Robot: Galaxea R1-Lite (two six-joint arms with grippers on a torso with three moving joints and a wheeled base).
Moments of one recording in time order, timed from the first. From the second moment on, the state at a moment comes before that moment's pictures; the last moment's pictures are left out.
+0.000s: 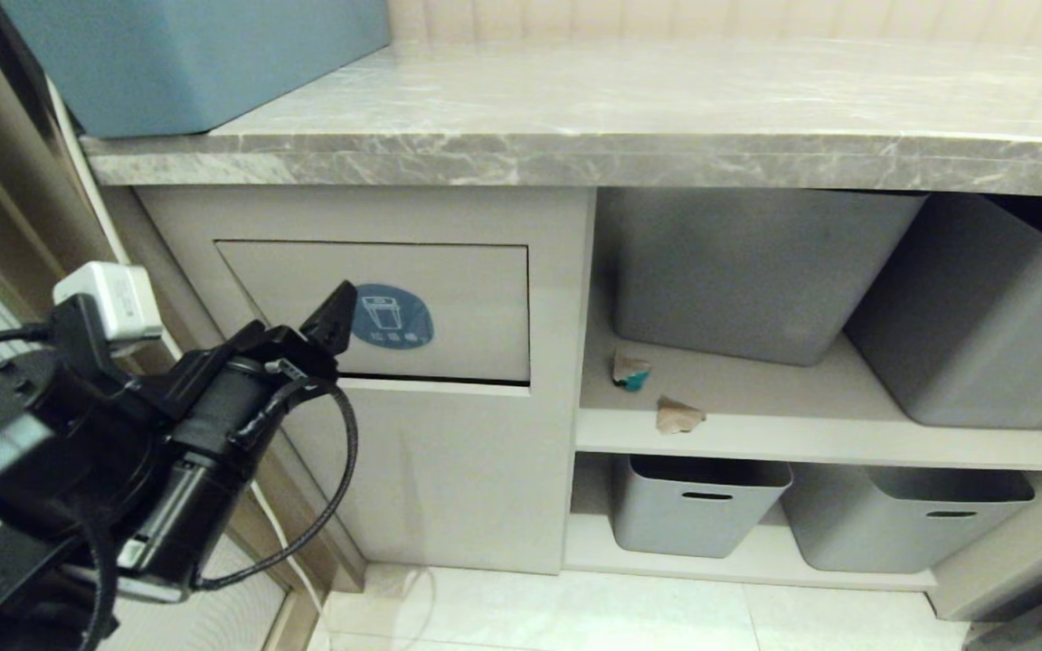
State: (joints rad) left arm -0.57 1.61 -0.42 -1.50 0.50 -0.26; right arm 0.01 0.00 -0.01 0.02 0.00 -0.01
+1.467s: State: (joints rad) left arm 0.11 1.07 0.00 -1.08 0.01 -0.01; right arm 0.01 0.00 0.00 0.01 0.00 -0.01
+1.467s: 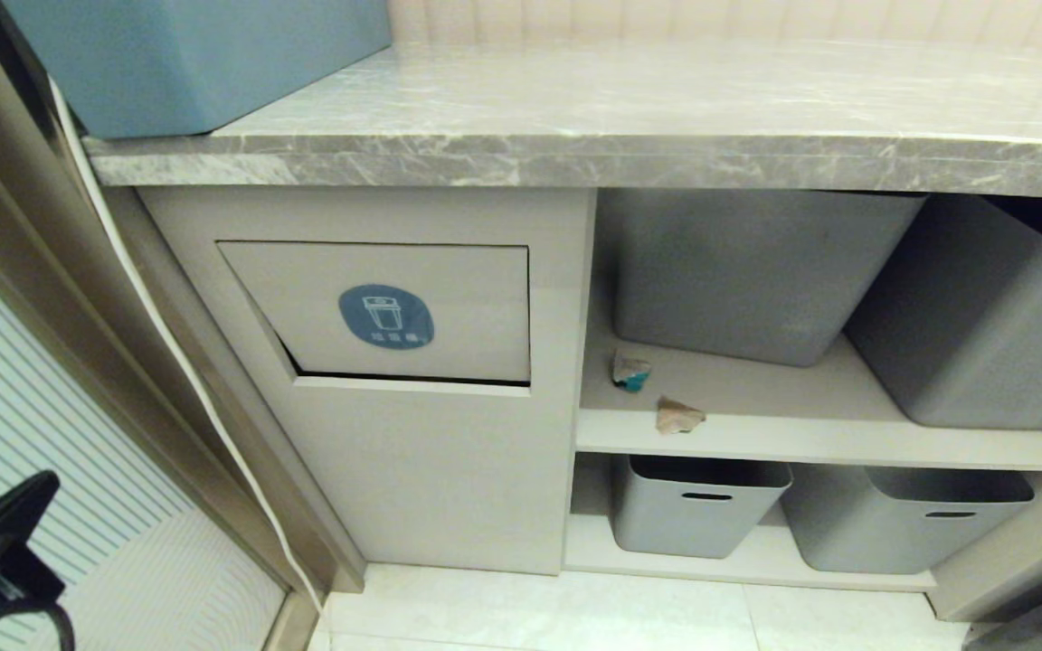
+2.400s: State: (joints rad) left arm 0.00 0.02 0.00 0.00 -0.02 0.08; right arm 0.01 0.00 0.00 0.01 0.00 -0.01
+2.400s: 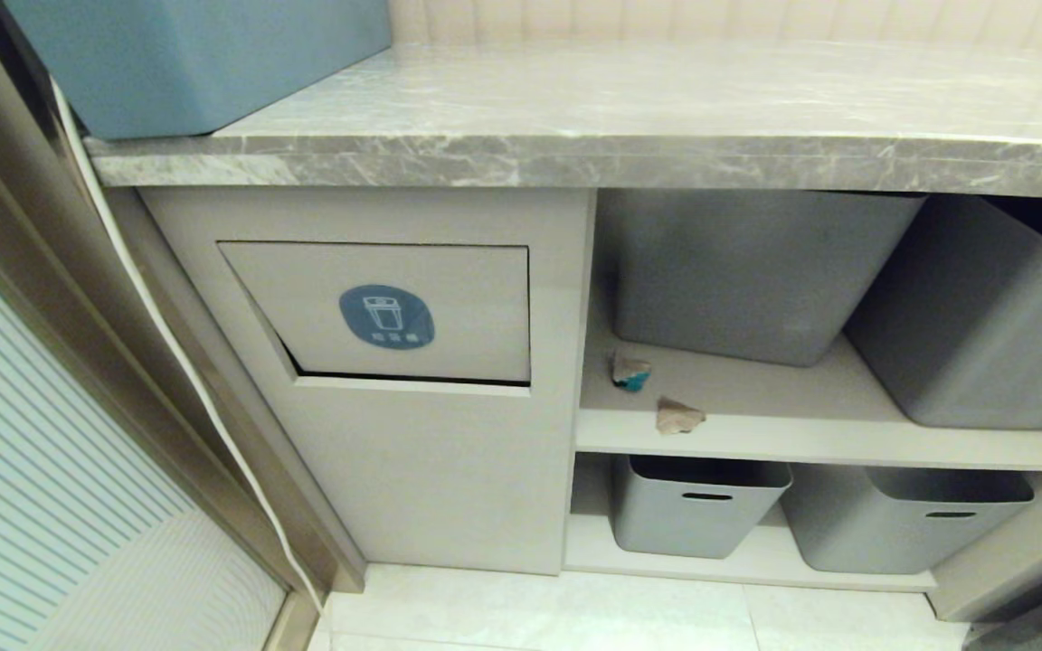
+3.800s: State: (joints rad) left arm 0.00 0.00 0.00 0.00 0.00 0.07; right arm 0.01 0.00 0.00 0.01 0.00 -0.01
